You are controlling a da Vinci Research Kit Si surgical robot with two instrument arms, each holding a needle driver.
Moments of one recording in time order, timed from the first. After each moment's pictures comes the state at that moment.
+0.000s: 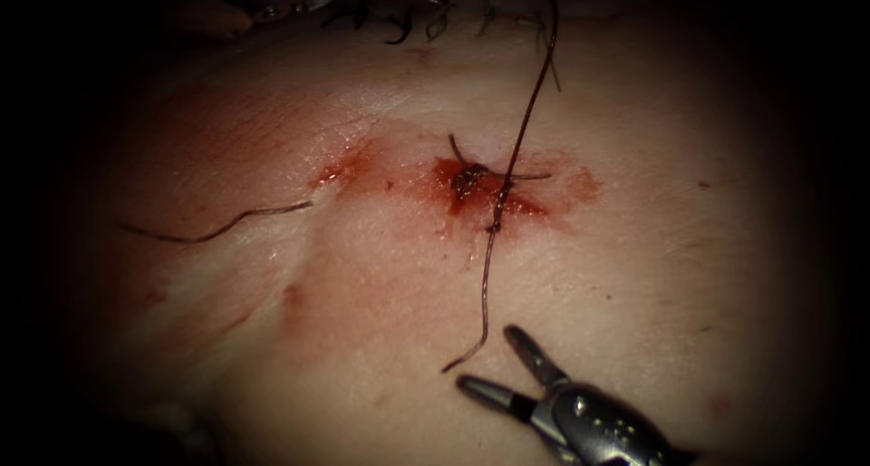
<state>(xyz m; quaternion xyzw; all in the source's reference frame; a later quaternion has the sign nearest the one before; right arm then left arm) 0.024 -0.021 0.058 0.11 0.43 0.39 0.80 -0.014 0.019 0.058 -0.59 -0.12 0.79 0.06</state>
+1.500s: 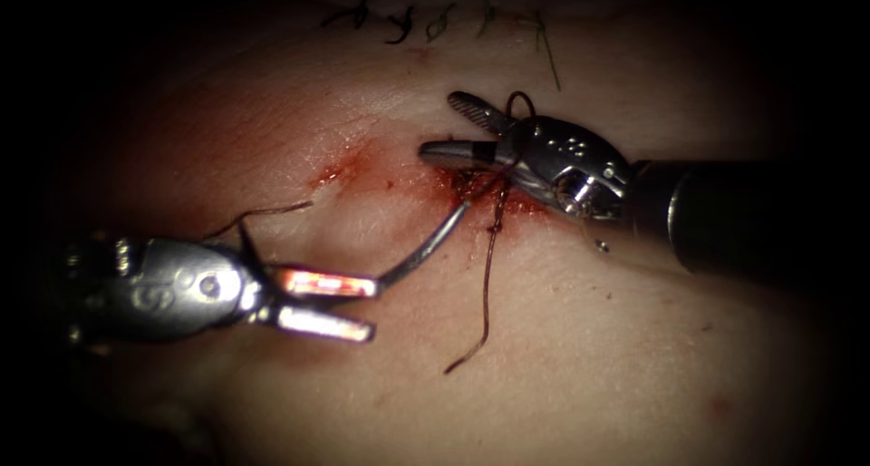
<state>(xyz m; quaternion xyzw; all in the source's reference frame) 0.028 0.002 0.067 0.15 0.49 0.27 0.82 -0.013 -0.002 0.045 -0.64 -0.14 0.75 0.03</state>
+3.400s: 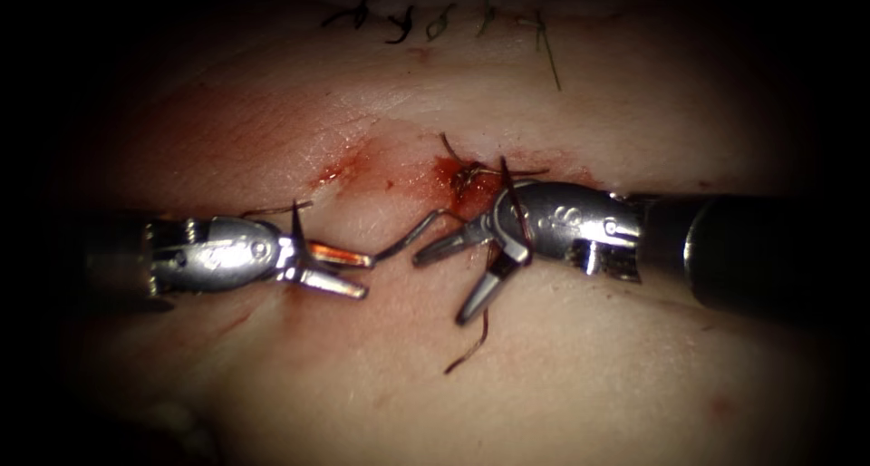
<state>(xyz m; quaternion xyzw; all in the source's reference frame) 0.029 -0.004 0.064 0.45 0.46 -0.20 0.74 -0.011 -0.002 0.061 -0.60 -0.21 0.77 0.00</state>
